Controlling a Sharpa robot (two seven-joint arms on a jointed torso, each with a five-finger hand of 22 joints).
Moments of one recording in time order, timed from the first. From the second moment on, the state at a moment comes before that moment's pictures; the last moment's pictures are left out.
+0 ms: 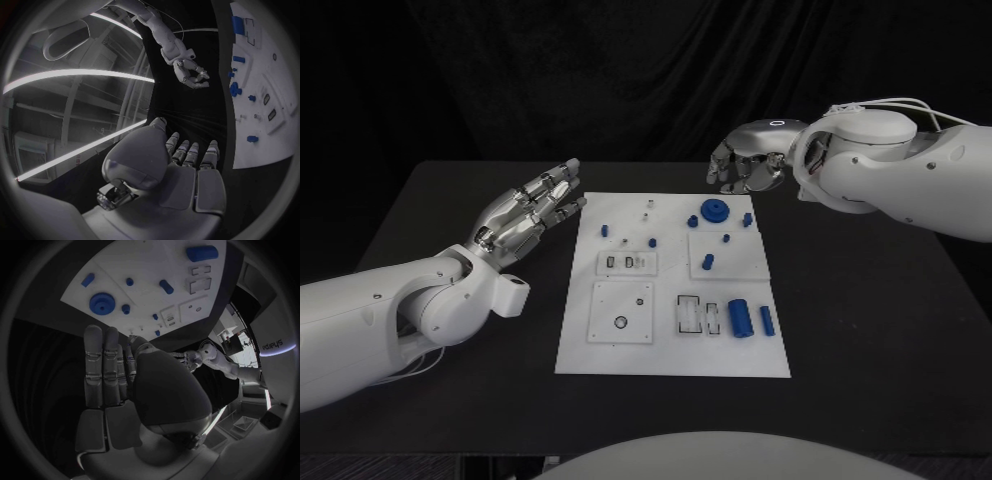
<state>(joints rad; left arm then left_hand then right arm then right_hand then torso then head) 1.22 -0.96 -0.21 1.57 -0.13 0.00 0.68 1.43 0.29 -0.10 0.28 0.50 0.24 0.02 0.03 0.03 0.05 0.11 0.03 0.02 0.00 0.11 0.00 0.00 0.16 0.02 0.28 0.02 0.01 1.55 -0.86 -0.25 1.49 -1.53 -0.08 -0.03 1.56 -0.09 0.18 0.22 0.41 0.74 0.05 0.42 0.15 0.70 0.08 0.73 0.16 1.18 0.00 0.72 0.37 0.17 1.19 0.09 0.98 0.65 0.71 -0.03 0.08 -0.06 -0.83</state>
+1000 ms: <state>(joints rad) 1.22 -0.97 -0.21 1.56 -0.14 0.02 0.68 1.44 0.28 -0.10 0.28 0.51 0.25 0.02 0.03 0.03 0.06 0.11 0.05 0.02 0.00 0.11 0.00 0.00 0.16 0.02 0.28 0.02 0.01 1.48 -0.85 -0.25 1.50 -1.66 -0.15 -0.07 1.50 -0.15 0.25 0.23 0.38 0.68 0.07 0.39 0.16 0.68 0.09 0.65 0.17 1.21 -0.01 0.86 0.46 0.12 1.28 0.10 1.25 1.04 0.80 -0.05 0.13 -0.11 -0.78</state>
